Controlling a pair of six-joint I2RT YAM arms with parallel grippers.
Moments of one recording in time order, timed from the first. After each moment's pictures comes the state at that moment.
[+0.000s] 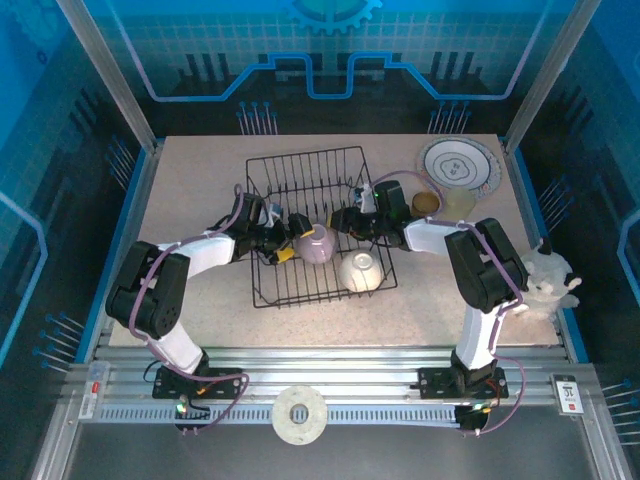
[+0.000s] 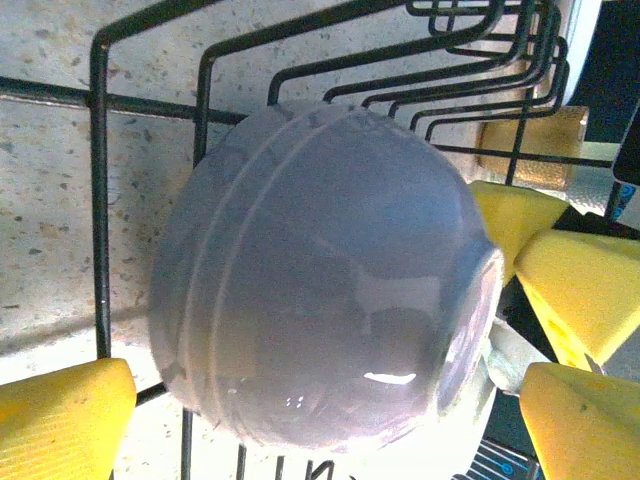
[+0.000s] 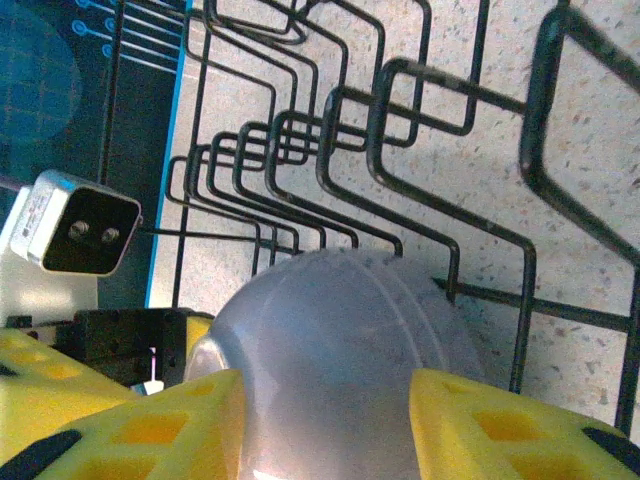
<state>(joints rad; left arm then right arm) -0.28 1.67 0.85 0.01 0.64 -0.96 0.40 1.90 1.02 0.20 -0.65 0.72</state>
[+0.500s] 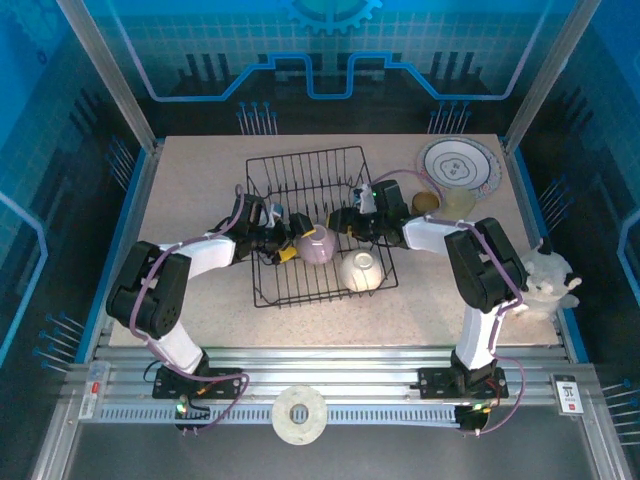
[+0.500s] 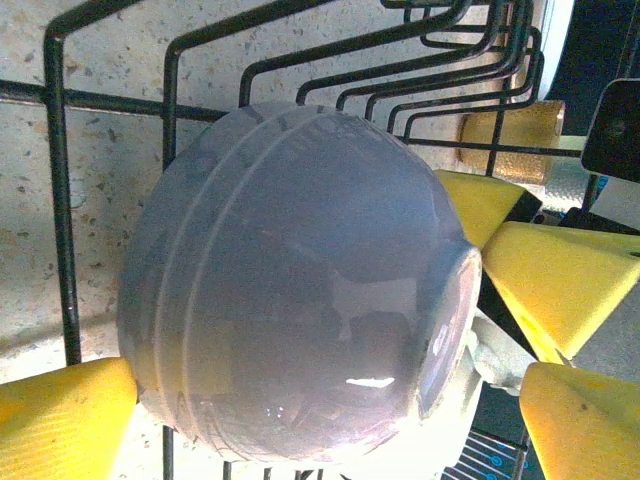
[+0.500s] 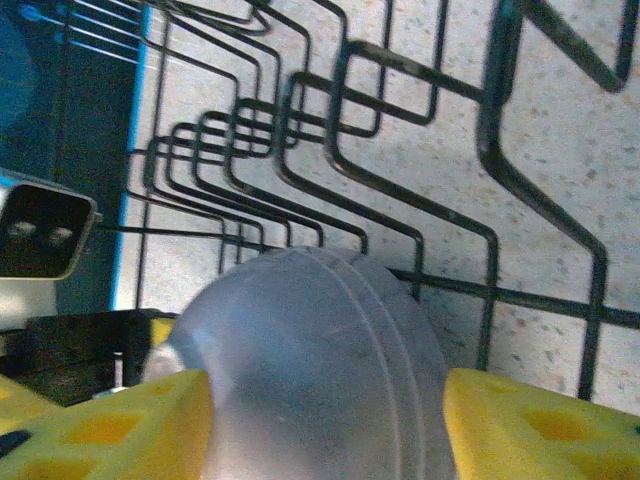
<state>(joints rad) -0.28 1.67 0.83 0.07 0.65 -0.98 0.41 1.89 1.06 0.08 -0.59 0.66</state>
